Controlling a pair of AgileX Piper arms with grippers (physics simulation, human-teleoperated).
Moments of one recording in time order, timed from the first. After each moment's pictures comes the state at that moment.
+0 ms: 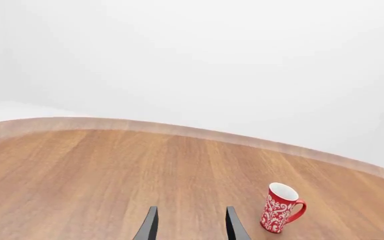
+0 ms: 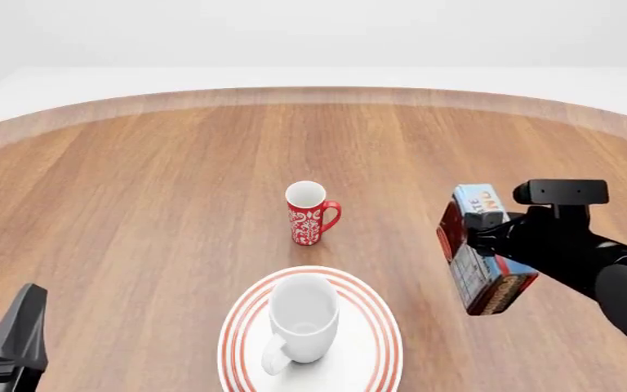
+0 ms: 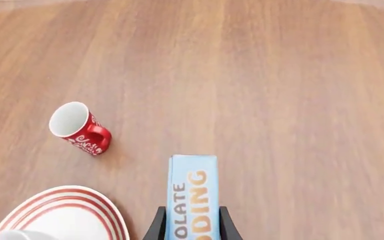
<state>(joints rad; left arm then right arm) 0.00 0.00 -0.01 -0.12 -0.20 0.18 1.13 -0.60 0.08 0.13</state>
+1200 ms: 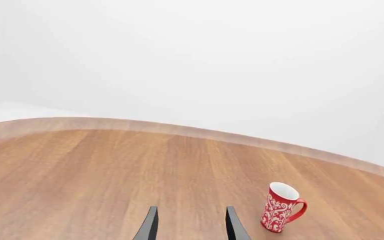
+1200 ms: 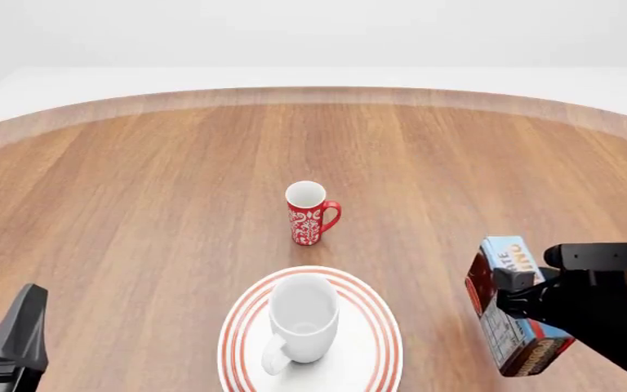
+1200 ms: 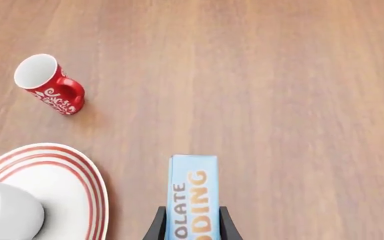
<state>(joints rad) 0.00 0.00 -0.01 -0.12 -0.20 0.11 0.90 -0.38 0.16 0.08</state>
